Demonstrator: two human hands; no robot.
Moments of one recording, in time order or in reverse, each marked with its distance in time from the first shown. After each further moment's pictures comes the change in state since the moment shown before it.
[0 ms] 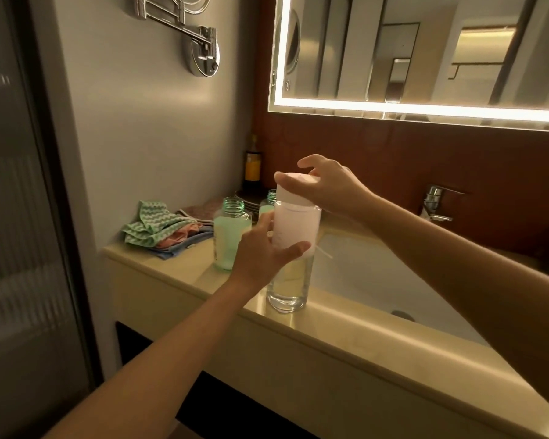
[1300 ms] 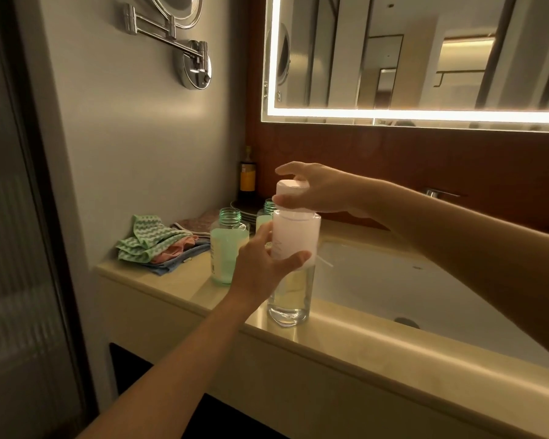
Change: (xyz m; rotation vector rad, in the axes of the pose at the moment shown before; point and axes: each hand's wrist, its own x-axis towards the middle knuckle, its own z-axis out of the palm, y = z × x) left_hand -0.001 -0.003 0.001 -0.101 -0.020 0.009; right_hand 0.006 -0.017 -0.010 -0.094 -0.309 0.014
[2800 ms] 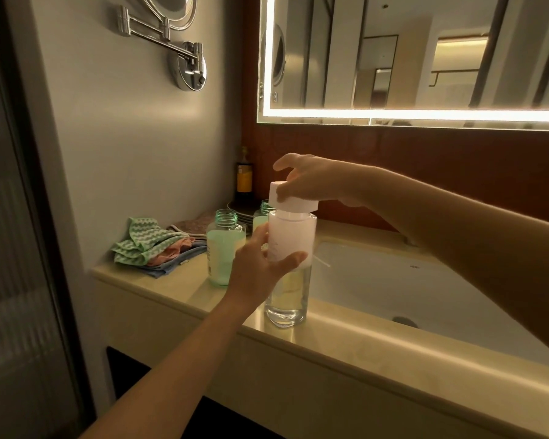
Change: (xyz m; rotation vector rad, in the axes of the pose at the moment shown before) left_hand -0.002 -0.001 0.000 -0.020 -0.018 0.015; right_hand -0.001 -0.014 -0.010 -0.014 0.001 0.030
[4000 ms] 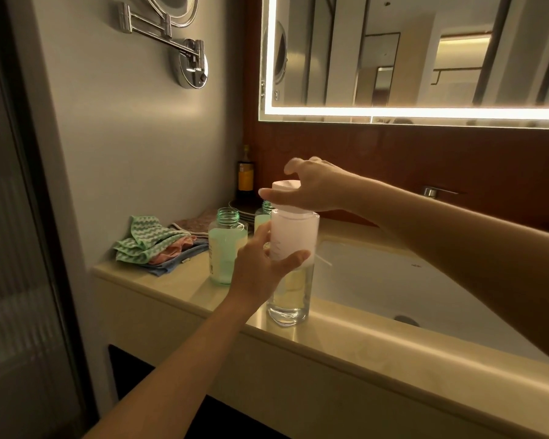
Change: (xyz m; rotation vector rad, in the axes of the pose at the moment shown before) left_hand 0.001 -0.003 0.002 0.001 0.019 -0.015; right_hand 0.002 0.004 0.012 -0.295 0.115 0.024
